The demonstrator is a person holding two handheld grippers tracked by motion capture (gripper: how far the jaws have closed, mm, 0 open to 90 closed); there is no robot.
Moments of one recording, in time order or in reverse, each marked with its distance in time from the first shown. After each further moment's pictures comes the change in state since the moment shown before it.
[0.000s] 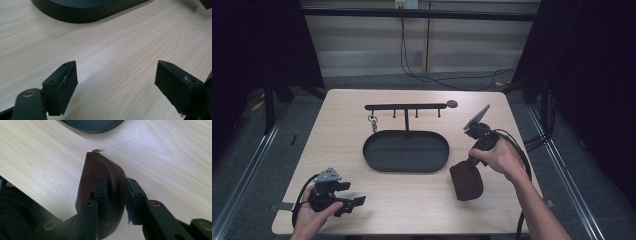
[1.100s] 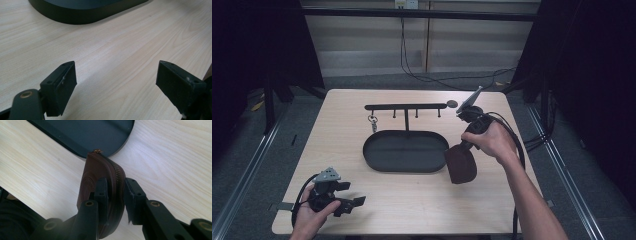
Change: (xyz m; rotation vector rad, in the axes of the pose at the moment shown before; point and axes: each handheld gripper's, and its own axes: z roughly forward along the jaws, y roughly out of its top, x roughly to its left) left arm 0.000 0.000 -0.002 -0.003 -0.020 0.008; right arm 0.012 0.036 -0.028 -0.053 -0.047 -0.020
